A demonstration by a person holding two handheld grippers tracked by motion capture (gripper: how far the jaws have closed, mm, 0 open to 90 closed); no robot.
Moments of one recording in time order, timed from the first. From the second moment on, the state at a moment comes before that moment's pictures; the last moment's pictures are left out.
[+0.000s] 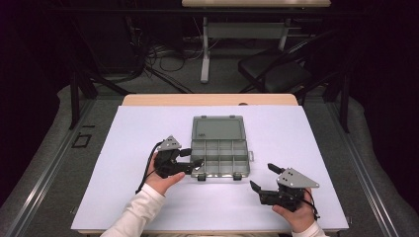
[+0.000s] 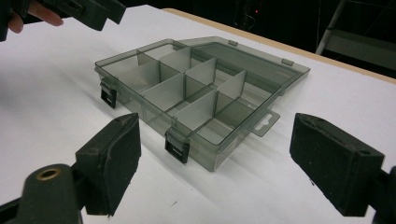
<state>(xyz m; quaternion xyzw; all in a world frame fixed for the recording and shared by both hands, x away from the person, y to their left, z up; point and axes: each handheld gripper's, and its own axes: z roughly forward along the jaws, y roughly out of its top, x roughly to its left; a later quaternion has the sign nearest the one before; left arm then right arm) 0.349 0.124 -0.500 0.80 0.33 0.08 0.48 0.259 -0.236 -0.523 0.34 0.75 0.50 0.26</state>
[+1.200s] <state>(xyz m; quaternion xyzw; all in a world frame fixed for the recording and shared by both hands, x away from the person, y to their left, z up) 0.327 0.171 -0.498 0.78 0.34 0.10 0.51 0.260 -0.233 -0.524 0.34 0.75 0.50 0.25</state>
